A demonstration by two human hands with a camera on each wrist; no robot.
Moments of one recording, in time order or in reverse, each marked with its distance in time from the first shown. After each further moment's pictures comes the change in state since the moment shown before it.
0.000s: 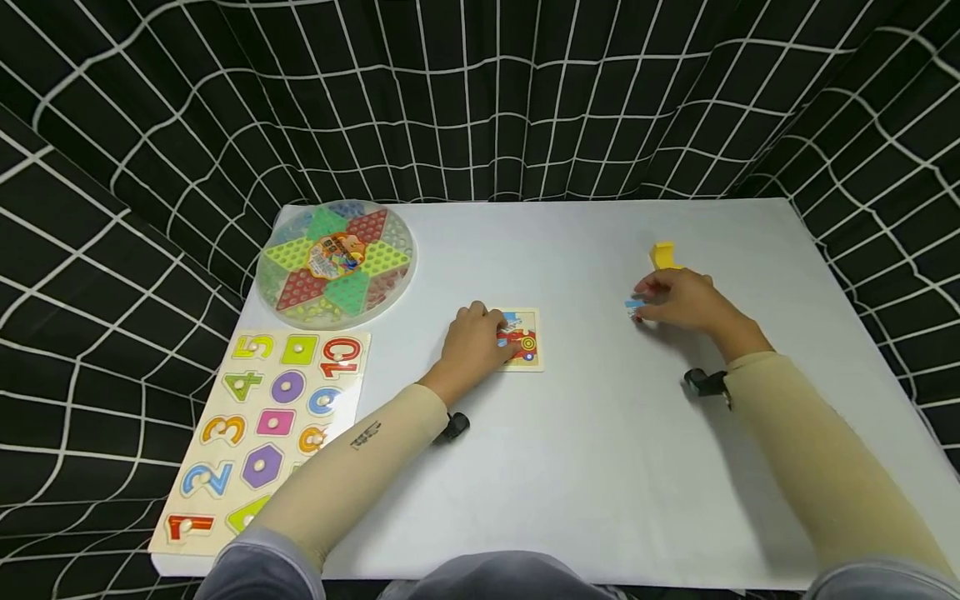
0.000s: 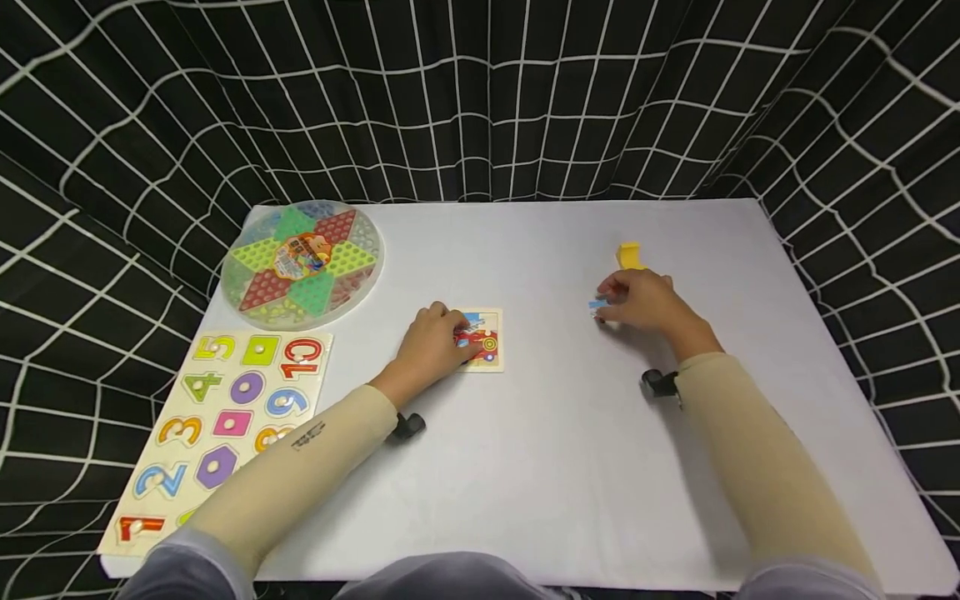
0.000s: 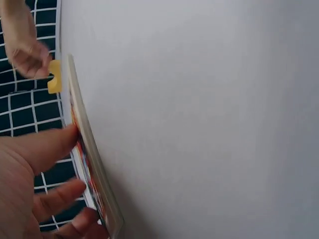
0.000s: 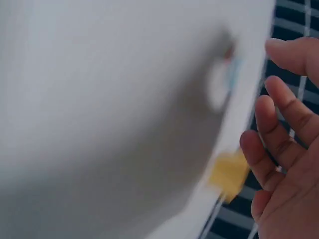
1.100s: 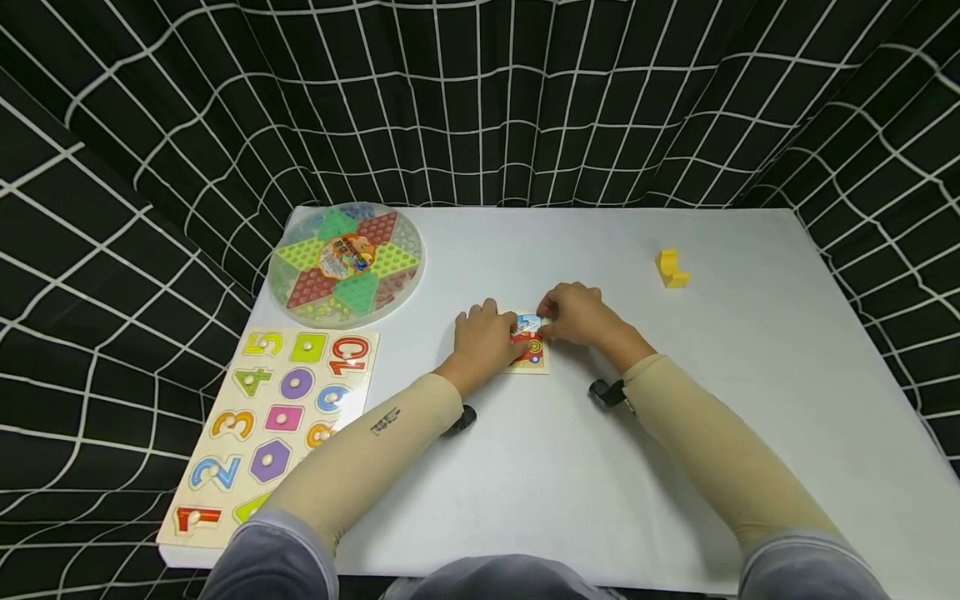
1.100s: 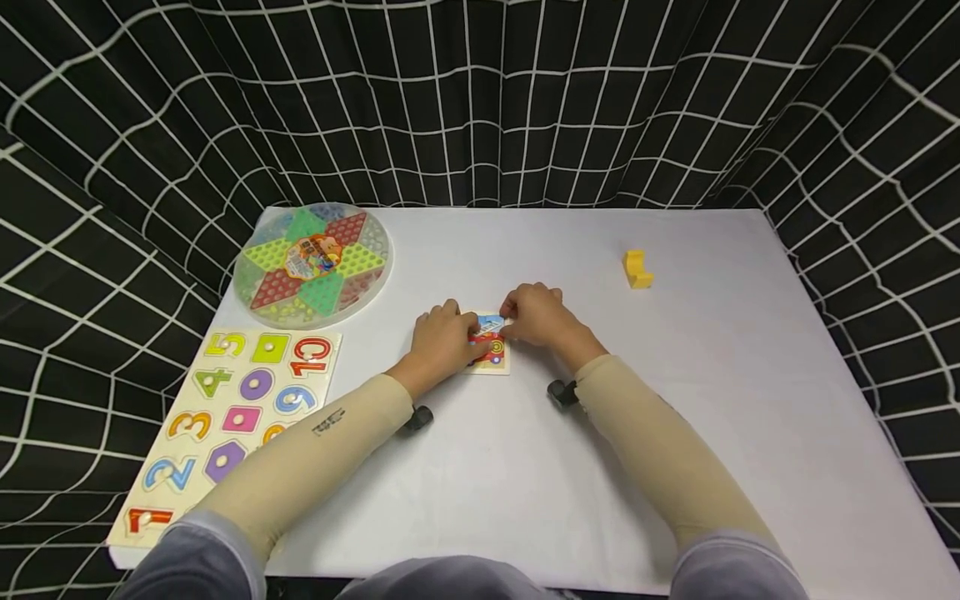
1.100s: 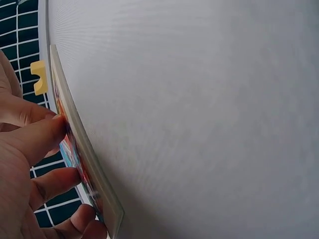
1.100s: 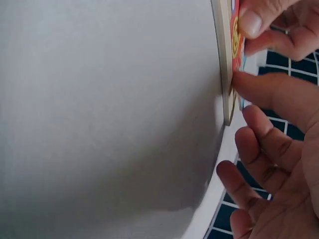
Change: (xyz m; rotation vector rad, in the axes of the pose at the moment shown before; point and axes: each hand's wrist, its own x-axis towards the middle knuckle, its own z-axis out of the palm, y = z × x) left_hand 0.010 0.007 0.000 0.214 -0.031 0.013; right_hand 0.036 -0.129 0.077 -0.101 -0.092 -0.112
